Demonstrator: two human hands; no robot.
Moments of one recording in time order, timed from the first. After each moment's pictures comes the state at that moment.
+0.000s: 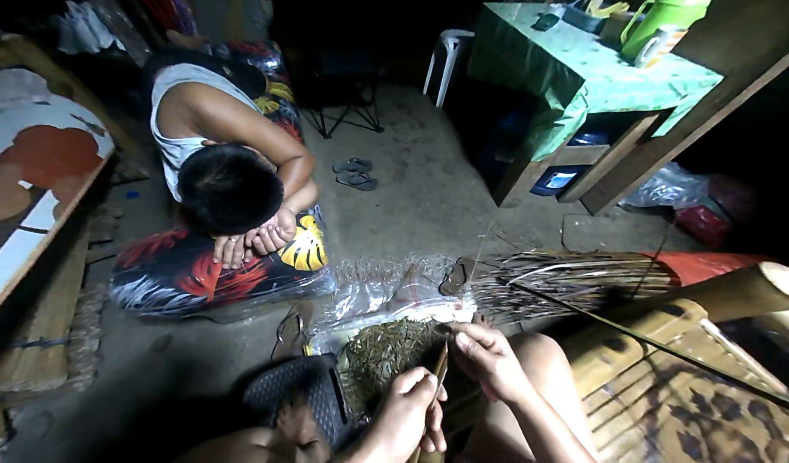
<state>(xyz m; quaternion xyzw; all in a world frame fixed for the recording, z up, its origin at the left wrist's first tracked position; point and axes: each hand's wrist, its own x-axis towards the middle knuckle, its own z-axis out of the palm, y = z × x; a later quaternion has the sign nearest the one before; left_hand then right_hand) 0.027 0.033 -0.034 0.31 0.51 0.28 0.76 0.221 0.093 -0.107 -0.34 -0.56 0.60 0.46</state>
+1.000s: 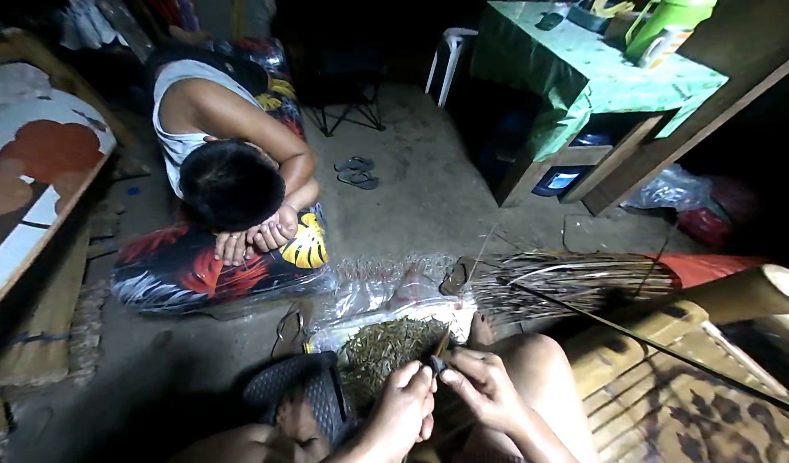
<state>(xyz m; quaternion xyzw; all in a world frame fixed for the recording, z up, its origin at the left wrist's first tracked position) 0.028 0.034 -0.035 0.29 0.52 0.32 0.74 0.214 0.074 -0.114 -0.31 -0.79 0.29 0.43</state>
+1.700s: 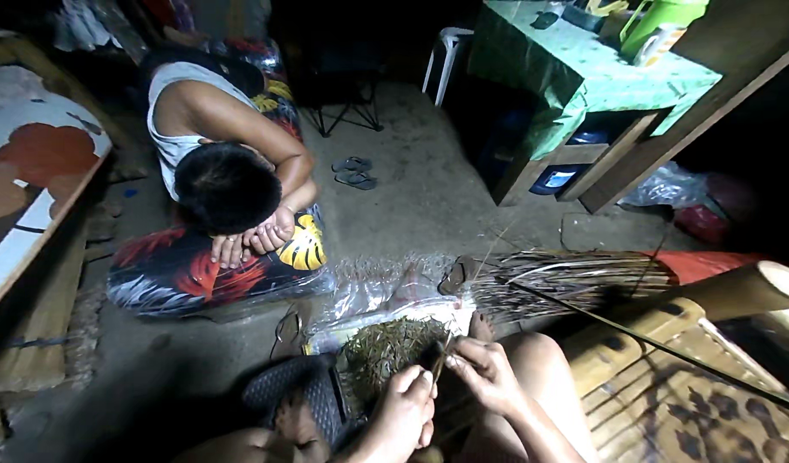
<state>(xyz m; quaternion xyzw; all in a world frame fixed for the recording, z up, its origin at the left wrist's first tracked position) 0.028 0.033 -0.035 0.30 0.51 0.30 0.74 0.221 0.087 -0.119 -0.34 -0.78 0.29 0.44</state>
